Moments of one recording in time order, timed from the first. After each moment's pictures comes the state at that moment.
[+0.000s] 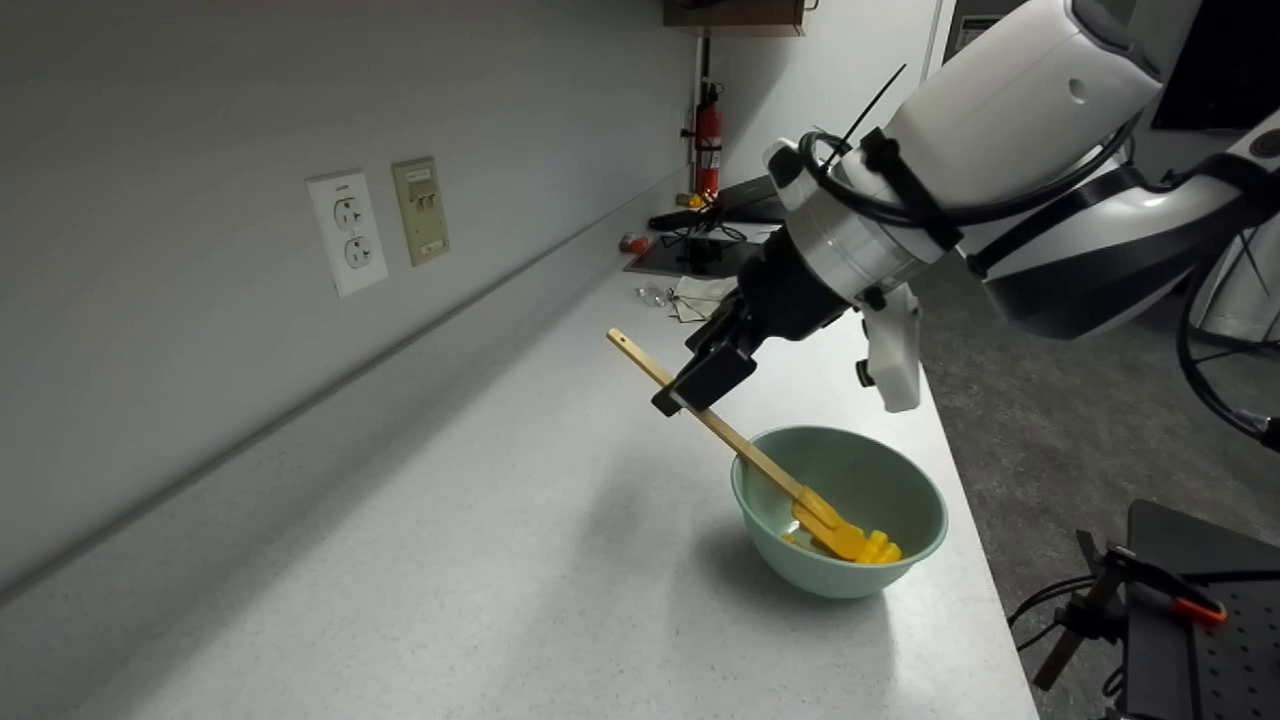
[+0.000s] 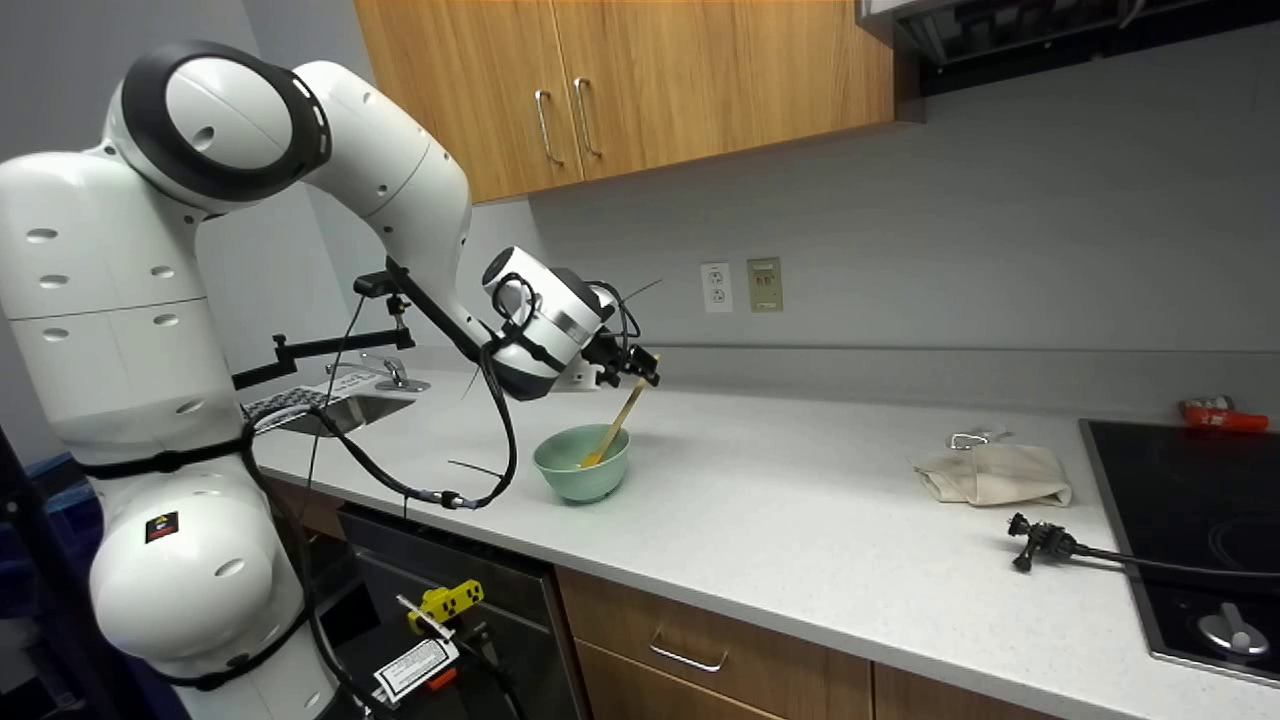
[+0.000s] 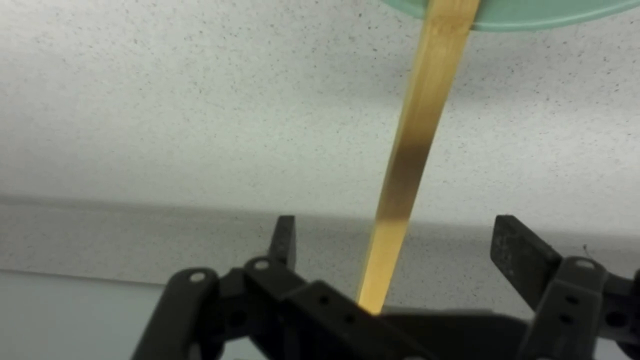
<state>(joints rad) 0.06 0.10 0.15 -2.31 -1.24 3.12 1.07</state>
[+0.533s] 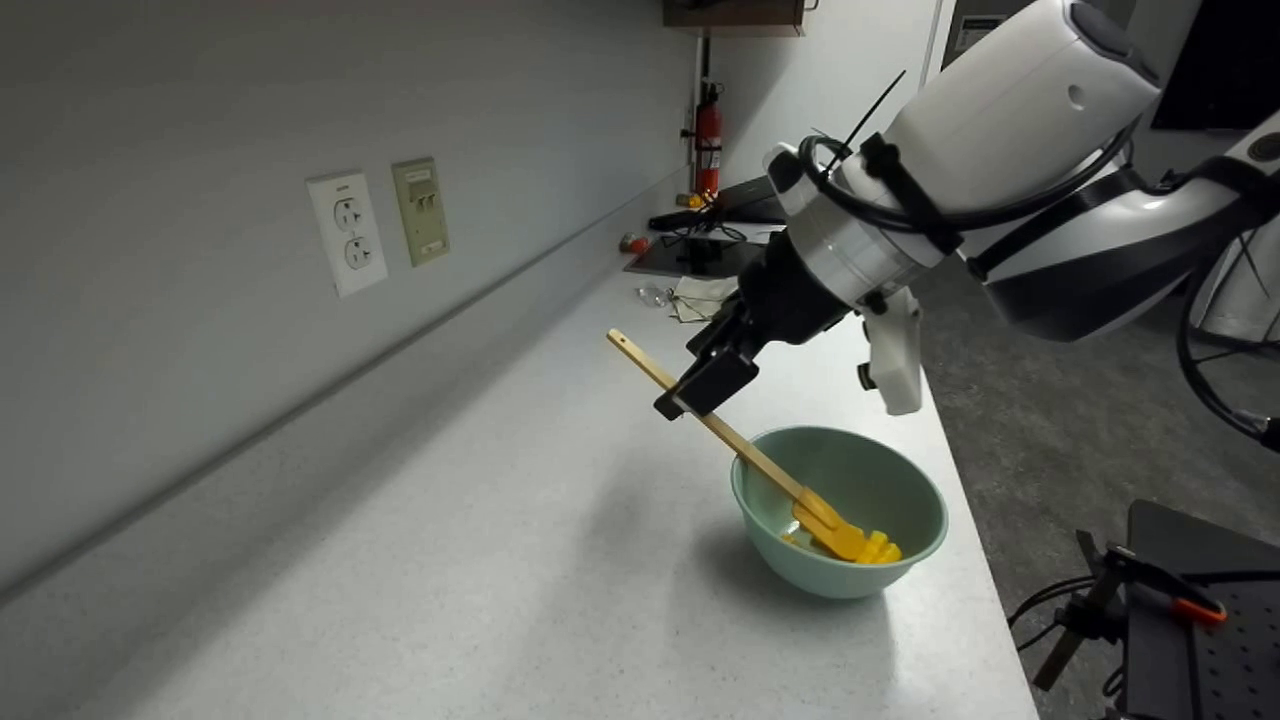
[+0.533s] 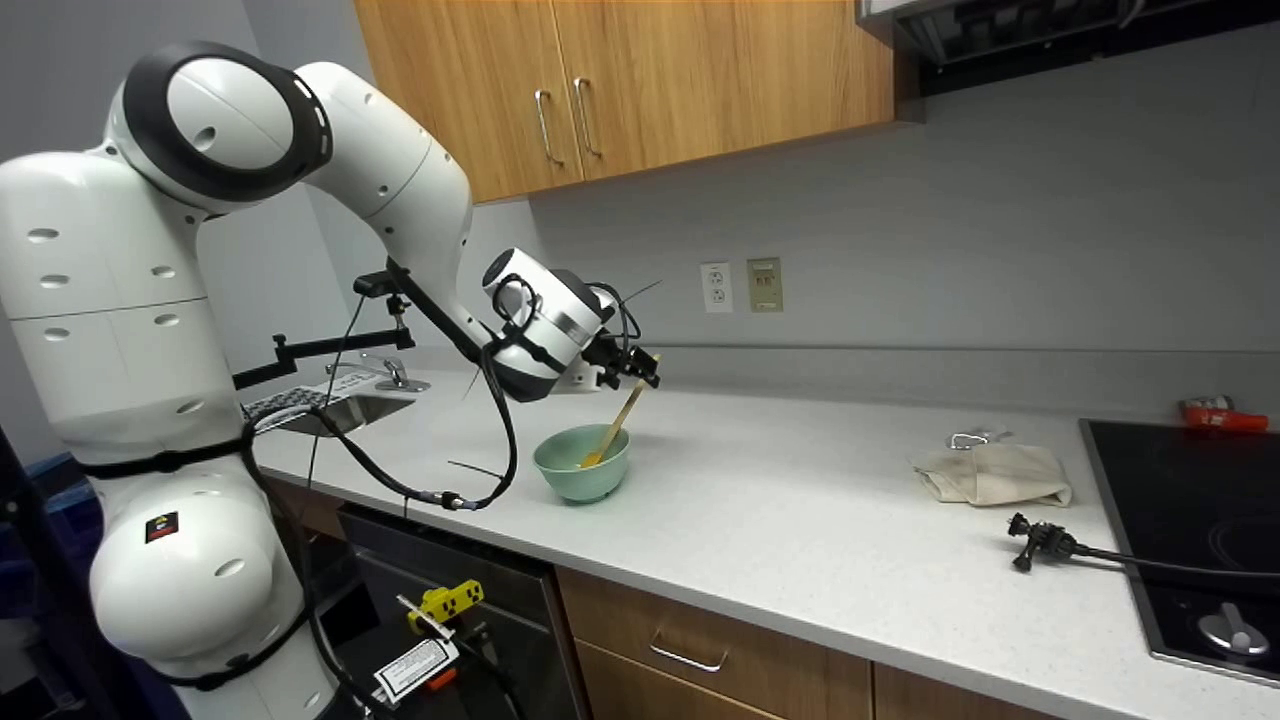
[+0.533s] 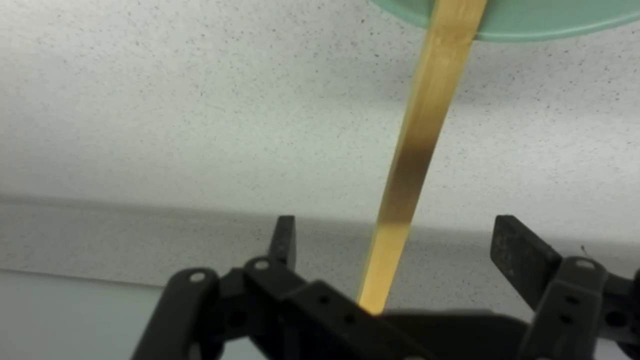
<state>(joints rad) 0.06 0.10 0.15 -2.31 -1.25 3.12 1.06</state>
